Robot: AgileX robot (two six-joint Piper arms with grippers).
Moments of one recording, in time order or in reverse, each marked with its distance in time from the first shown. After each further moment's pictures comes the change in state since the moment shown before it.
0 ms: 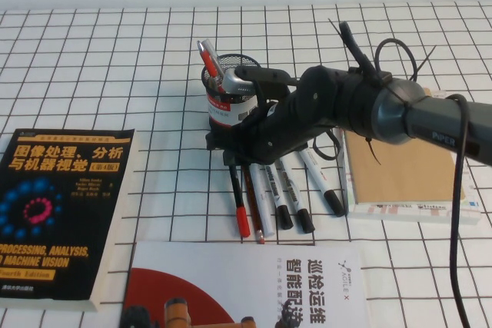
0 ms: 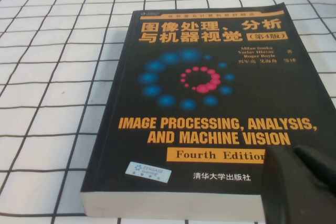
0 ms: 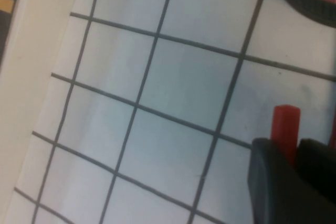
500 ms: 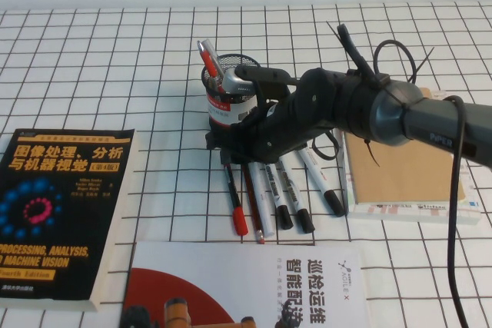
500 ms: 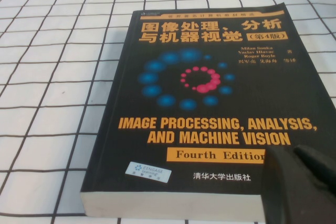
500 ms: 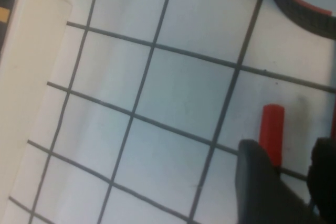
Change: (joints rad) right arm 0.000 0.008 0.000 0.000 -0.029 -0.009; left arm 0.000 0.000 0.000 0.000 0.000 0.000
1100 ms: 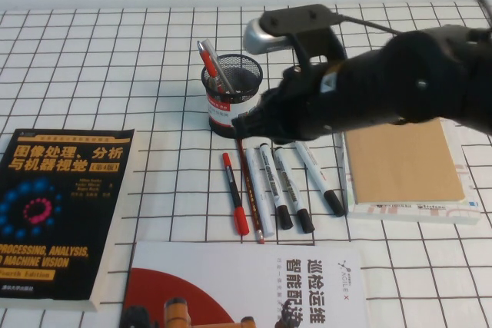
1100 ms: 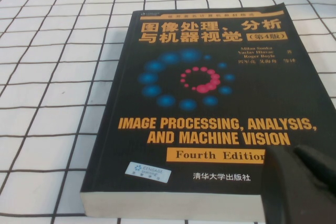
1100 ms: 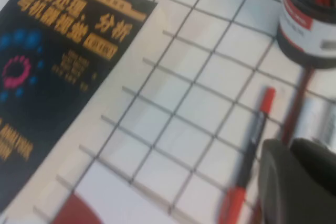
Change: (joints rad) right arm 0.062 -0.493 0.297 -0.221 -0.010 0.000; left arm 0.000 0.000 0.000 0.000 0.000 0.000
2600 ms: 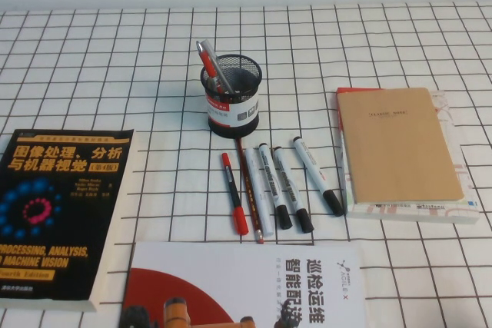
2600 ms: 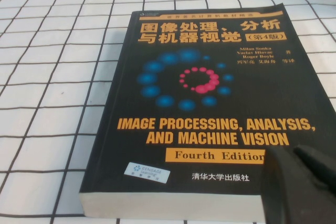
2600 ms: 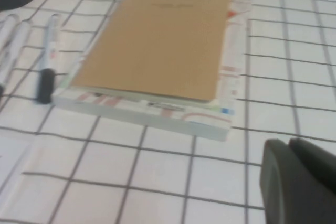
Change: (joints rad) right arm -0.493 -1.243 1.287 -0.294 -0.426 0.000; left arm 0.000 0.000 0.000 0.000 0.000 0.000
